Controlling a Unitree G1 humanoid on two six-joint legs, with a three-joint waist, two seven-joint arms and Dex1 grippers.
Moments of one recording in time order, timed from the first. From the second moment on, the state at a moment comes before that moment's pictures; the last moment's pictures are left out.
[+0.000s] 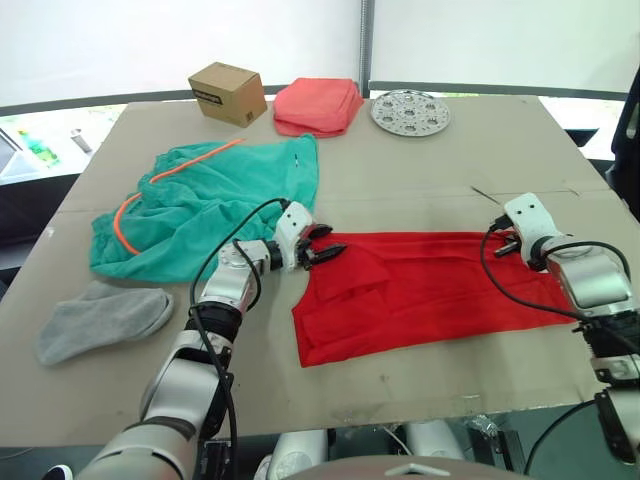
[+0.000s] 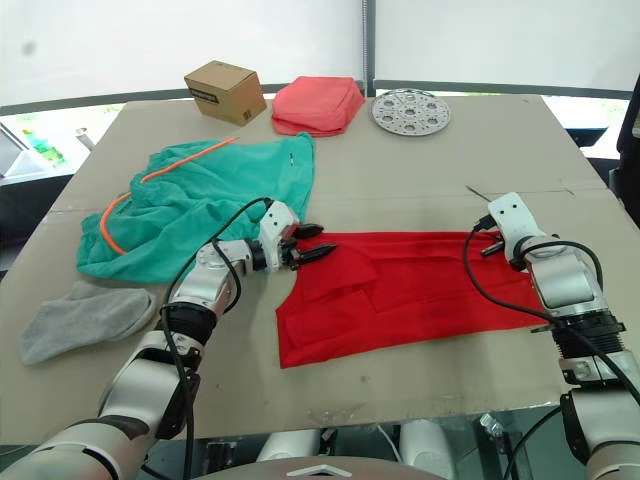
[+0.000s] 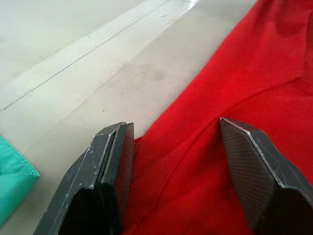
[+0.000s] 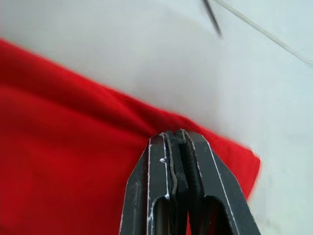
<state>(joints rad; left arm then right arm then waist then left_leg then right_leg) -0.64 0.39 -0.12 0.69 -0.19 -0.02 -0.96 -0.52 -0.65 0.09 0.11 0.03 0.92 0.40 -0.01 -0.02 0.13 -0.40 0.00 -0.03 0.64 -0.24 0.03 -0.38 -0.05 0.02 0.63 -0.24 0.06</state>
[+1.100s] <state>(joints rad) -0.27 0.41 -0.04 -0.10 -0.45 0.48 -0.91 -0.31 -0.76 -0.12 -0.28 0.15 0.90 0.55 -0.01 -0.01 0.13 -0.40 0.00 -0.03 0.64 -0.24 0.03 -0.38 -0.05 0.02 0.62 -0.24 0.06</state>
